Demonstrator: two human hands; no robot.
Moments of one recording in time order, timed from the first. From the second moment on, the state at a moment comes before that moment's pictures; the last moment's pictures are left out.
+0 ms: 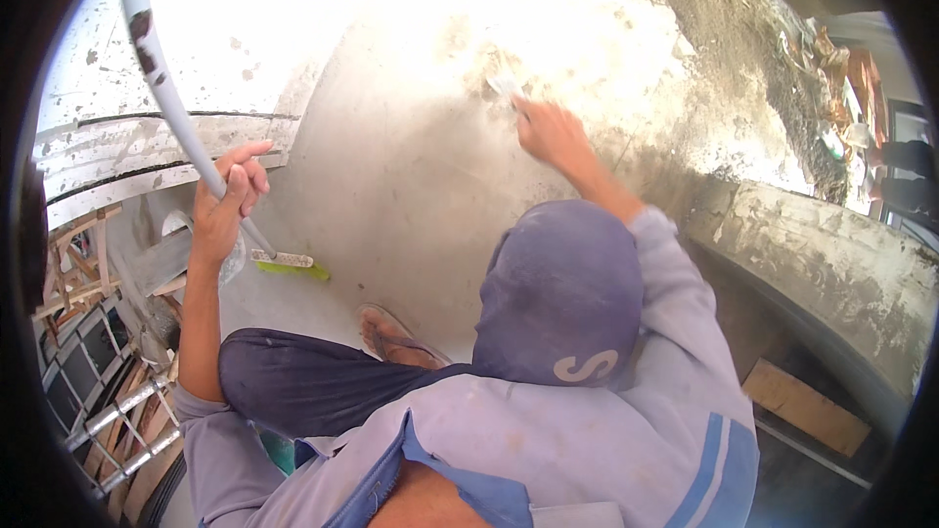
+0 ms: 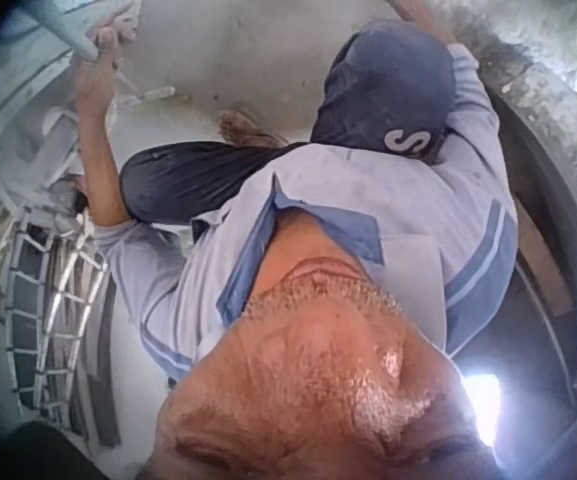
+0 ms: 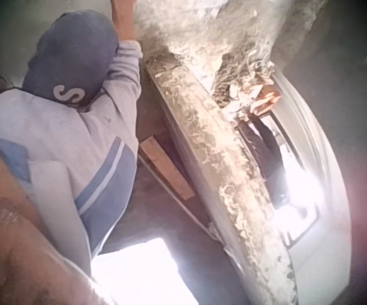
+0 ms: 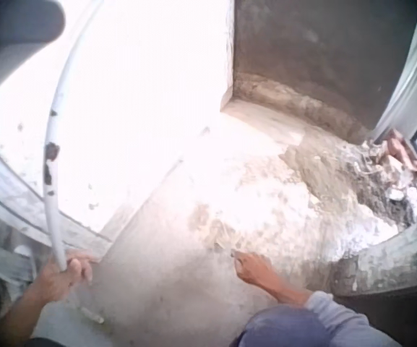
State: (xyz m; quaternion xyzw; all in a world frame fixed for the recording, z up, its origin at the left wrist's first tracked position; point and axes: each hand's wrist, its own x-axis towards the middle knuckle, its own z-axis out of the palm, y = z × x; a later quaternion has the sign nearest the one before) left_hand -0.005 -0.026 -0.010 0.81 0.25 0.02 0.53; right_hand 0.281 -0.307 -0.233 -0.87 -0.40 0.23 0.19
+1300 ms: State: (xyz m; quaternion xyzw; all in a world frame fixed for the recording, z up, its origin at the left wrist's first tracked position) left_hand -0.477 0.204 -0.076 0.43 0.71 0.40 0.39; right_hand -0.223 0.165 -0.004 -0.36 -0.91 0.14 0.15
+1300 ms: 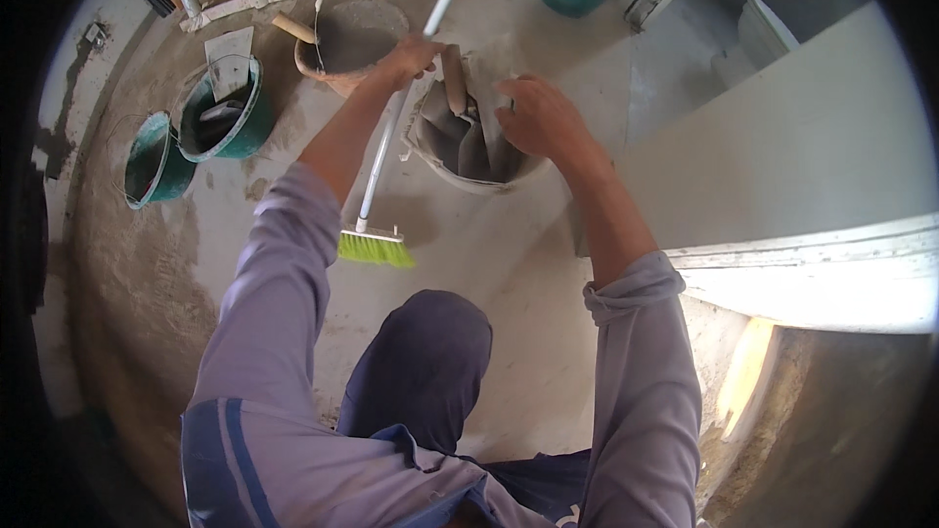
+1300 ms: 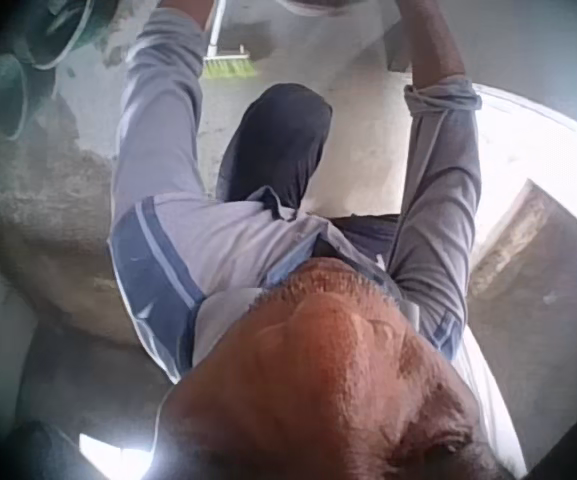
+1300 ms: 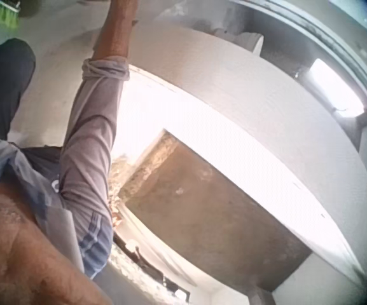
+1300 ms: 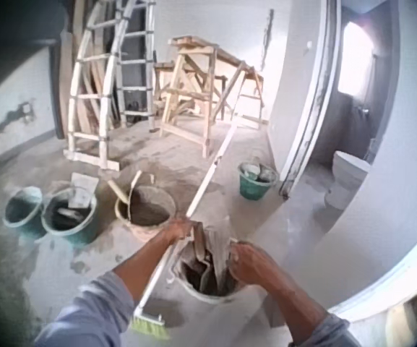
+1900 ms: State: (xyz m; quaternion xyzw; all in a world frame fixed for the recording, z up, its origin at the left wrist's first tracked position) left_hand -0.436 0.239 -0.135 0.67 0.71 0.16 0.18; right_hand -0.080 0.062 -0.006 -0.46 -0.82 0.30 0.15
